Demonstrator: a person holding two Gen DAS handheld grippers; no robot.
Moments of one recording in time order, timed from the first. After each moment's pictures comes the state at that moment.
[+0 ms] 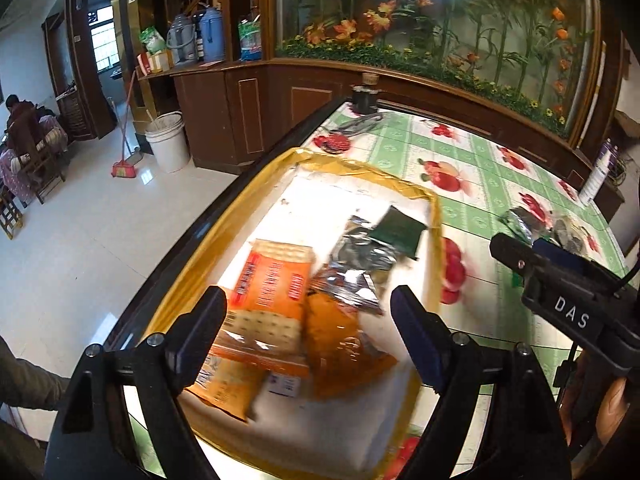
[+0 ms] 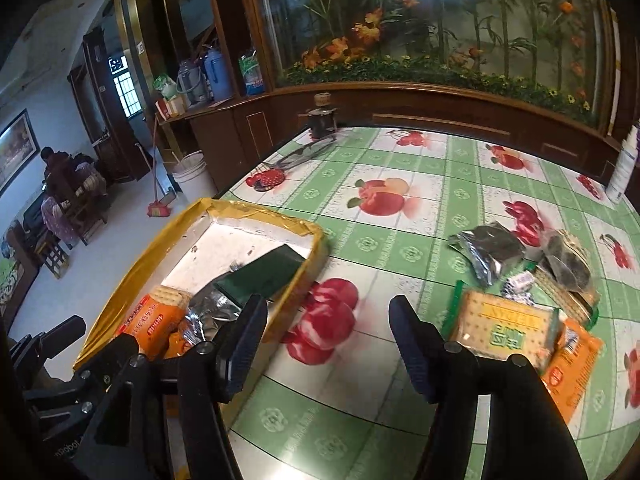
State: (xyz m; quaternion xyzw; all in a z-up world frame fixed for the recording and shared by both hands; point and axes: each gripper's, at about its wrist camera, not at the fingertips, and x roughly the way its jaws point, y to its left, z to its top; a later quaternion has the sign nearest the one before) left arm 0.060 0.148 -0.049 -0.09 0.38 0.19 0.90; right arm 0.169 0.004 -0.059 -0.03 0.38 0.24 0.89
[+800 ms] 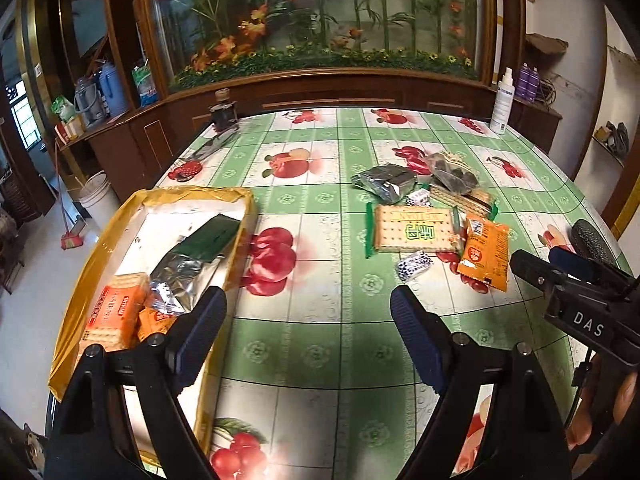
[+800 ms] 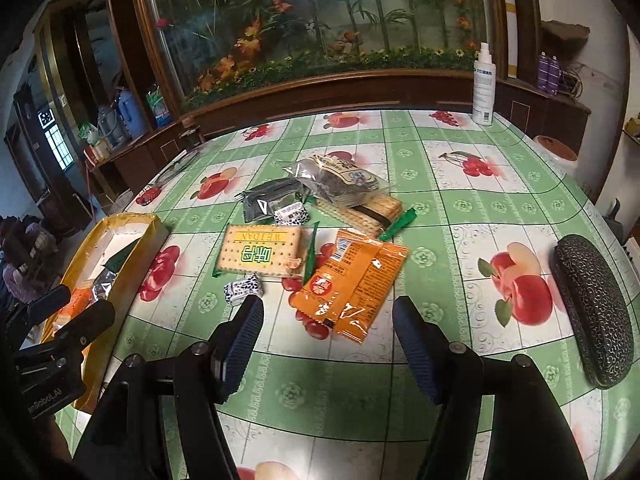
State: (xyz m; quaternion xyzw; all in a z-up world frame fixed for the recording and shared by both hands) left arm 0.090 -0.002 -0.042 0.02 0.38 0.06 0.92; right arm 0.140 -0.196 -0.068 0.04 0.39 0.11 0.91
